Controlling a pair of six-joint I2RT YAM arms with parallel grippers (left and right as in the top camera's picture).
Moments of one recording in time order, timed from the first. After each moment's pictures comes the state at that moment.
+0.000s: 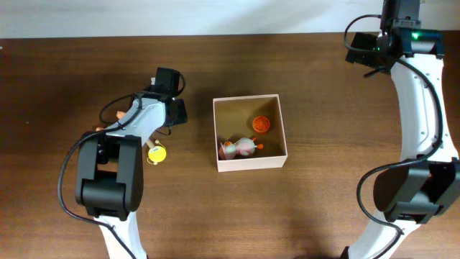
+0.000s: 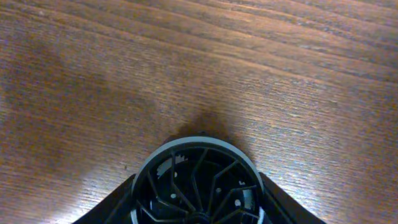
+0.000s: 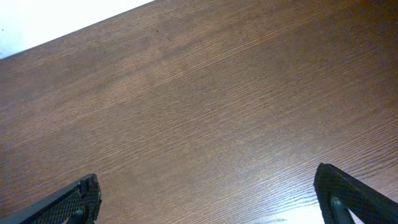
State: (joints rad) left arm -0.16 2.10 1.40 -0.52 -0.14 -0.34; right arm -0.11 2.00 2.06 -1.05 0.19 0.25
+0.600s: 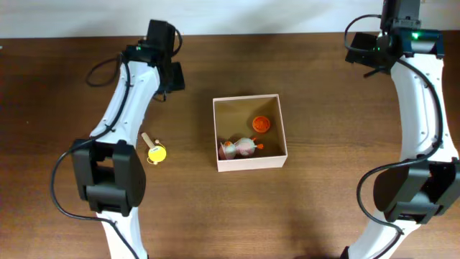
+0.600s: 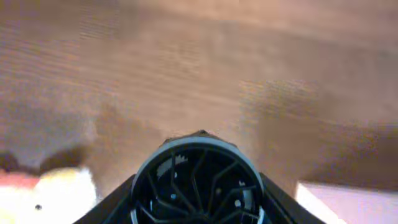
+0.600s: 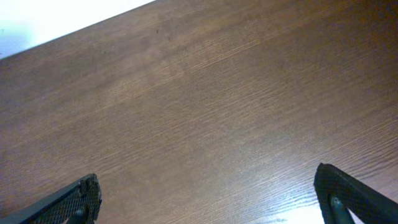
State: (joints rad) left arm -0.17 2.13 1.96 -1.03 -0.12 -0.34; right arm -0.11 2.00 2.06 -1.05 0.19 0.25
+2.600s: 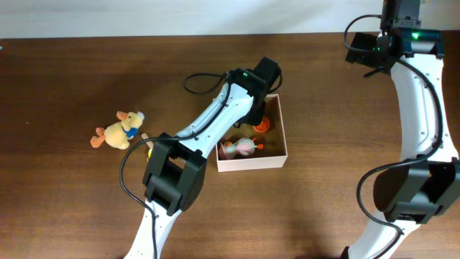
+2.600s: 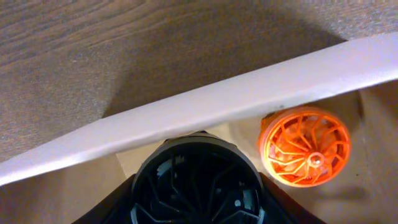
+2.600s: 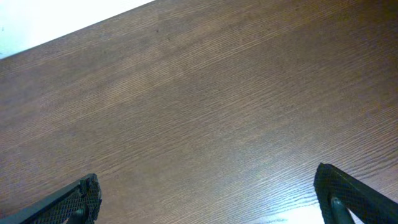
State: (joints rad) left arm -0.63 2.35 2.10 -1.13 -0.19 -0.34; right arm -0.11 2.00 2.06 -1.05 0.19 0.25
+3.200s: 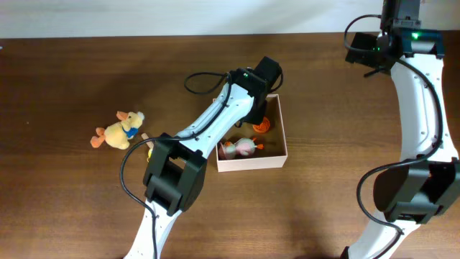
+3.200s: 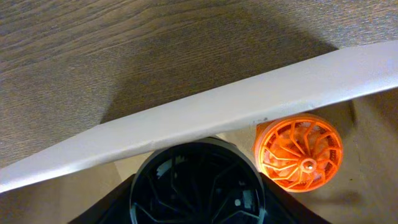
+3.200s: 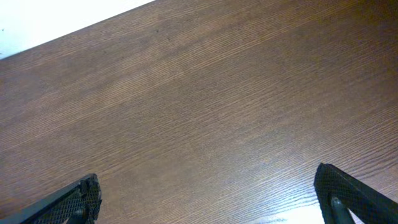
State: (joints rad) left arm -0.63 2.35 2.10 -1.11 -0.20 -0.34; right arm -0.11 2.00 2.06 -1.05 0.19 0.25
